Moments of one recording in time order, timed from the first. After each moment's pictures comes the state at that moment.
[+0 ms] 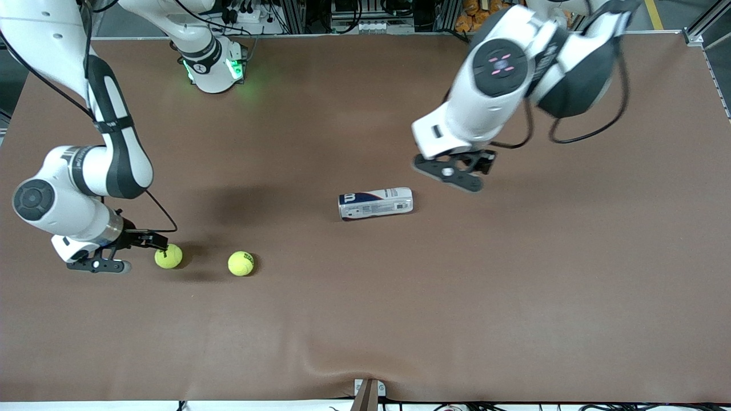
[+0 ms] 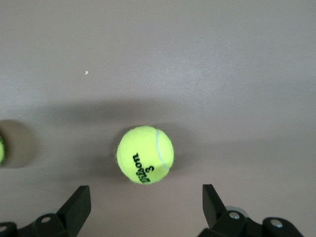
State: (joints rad) left arm -0.47 0.33 -0.19 -1.44 -0.01 1.65 -0.17; right arm 0.00 0.45 -0.07 -1.86 -0.01 2.31 0.01
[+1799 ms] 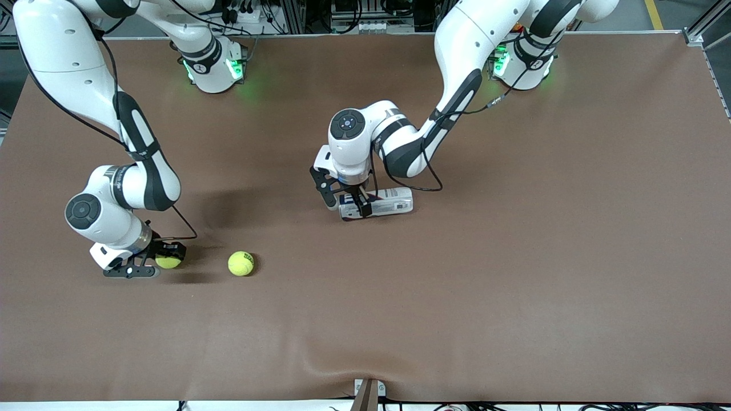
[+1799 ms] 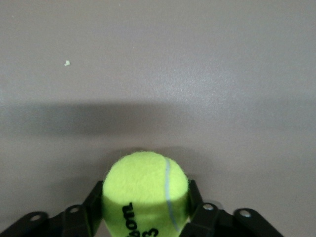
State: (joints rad) left arm -0.74 0.80 -0.19 -1.40 0.25 2.25 0.13; right arm -0.01 0.58 -0.06 -1.90 -0.01 2.55 -0.06
